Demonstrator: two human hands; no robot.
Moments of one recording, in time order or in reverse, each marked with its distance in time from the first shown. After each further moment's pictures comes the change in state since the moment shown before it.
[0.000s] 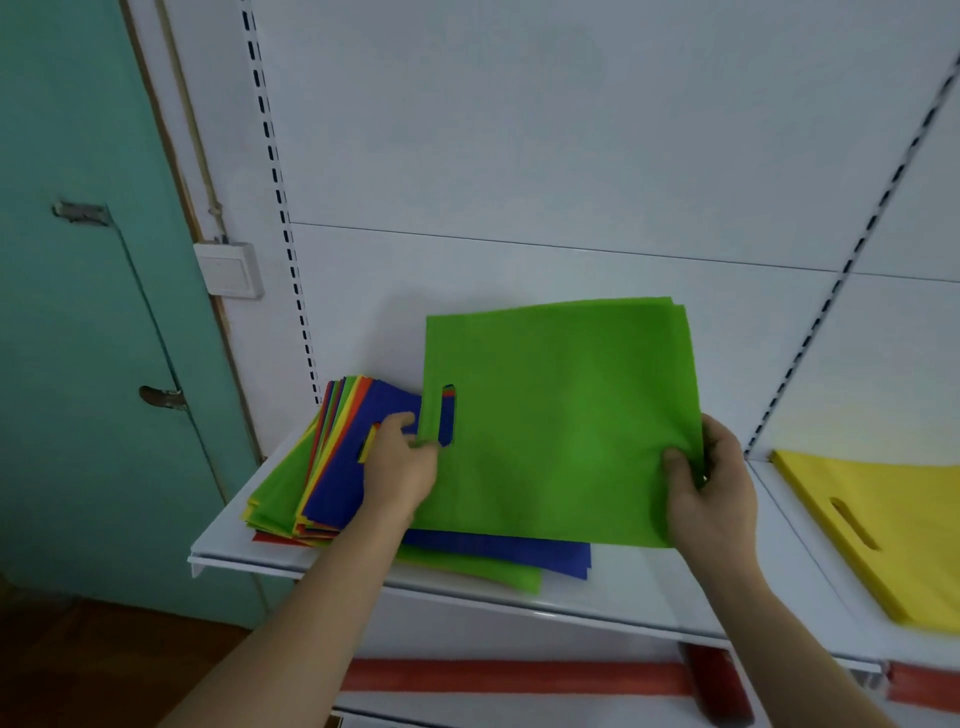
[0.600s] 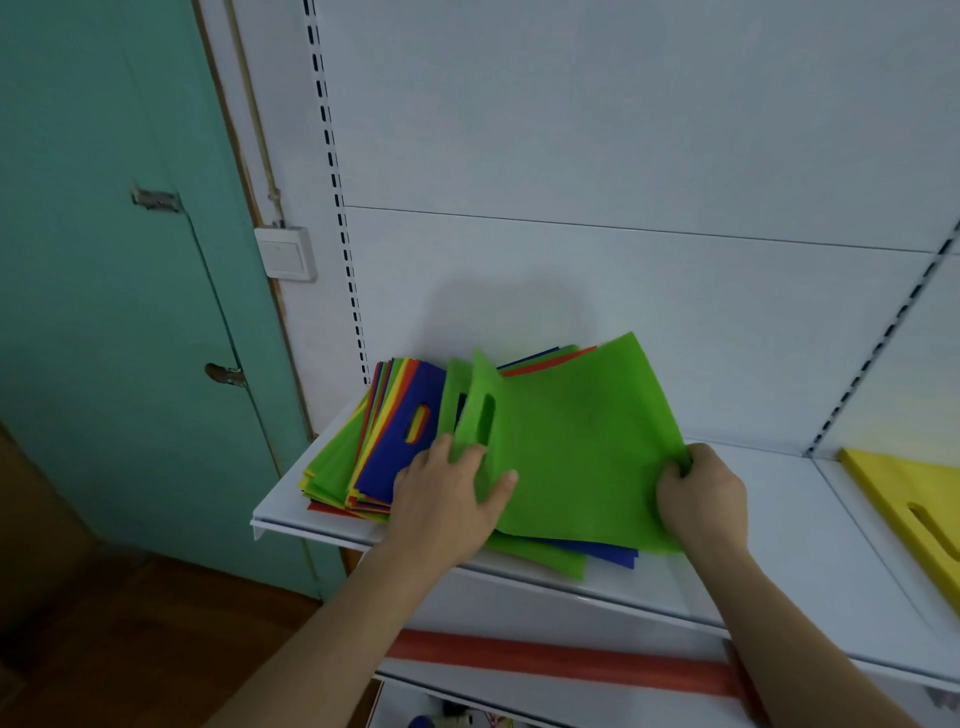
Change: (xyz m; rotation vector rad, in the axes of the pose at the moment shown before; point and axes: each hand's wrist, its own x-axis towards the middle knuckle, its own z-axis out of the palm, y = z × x) left_hand -0.063 -0.018 -0.026 0.841 -0.108 0.387; right_hand 0.001 0.012 0.056 -0.407 -0.187 0.215
